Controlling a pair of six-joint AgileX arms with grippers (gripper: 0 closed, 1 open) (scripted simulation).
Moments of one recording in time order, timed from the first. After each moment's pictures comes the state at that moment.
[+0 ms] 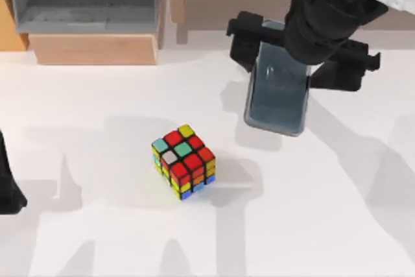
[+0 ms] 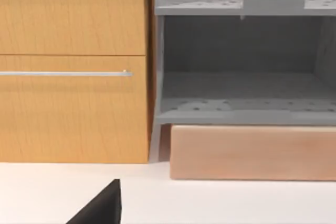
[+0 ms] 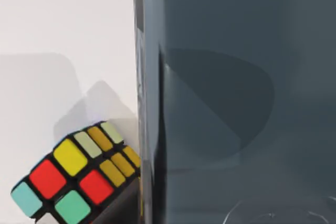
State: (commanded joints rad) left arm 0.00 0.00 0.00 0.00 0.00 0.00; right arm 0.59 1.84 1.67 -1.01 0.05 0.77
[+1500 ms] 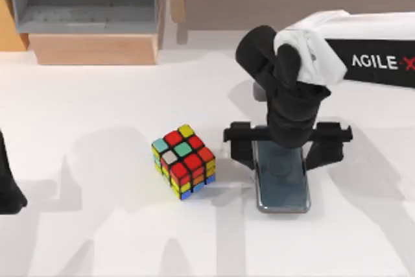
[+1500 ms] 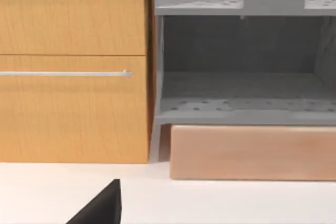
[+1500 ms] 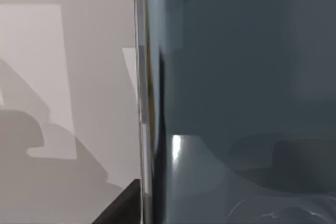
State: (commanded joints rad) left arm 0.00 0.00 0.00 0.00 0.00 0.00; right arm 0.60 2.14 1.49 -0.91 0.01 0.62
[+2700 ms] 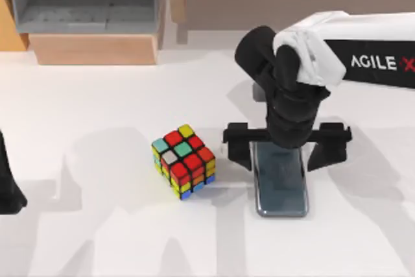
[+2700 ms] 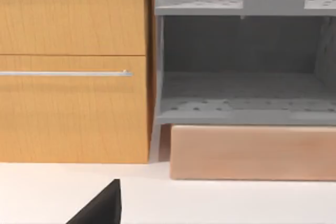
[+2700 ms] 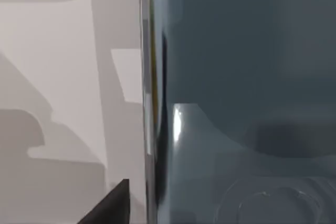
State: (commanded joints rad) left arm 0.00 0.00 0.00 0.00 0.00 0.00; right arm 0.60 2.14 1.49 -0.91 0.01 0.62
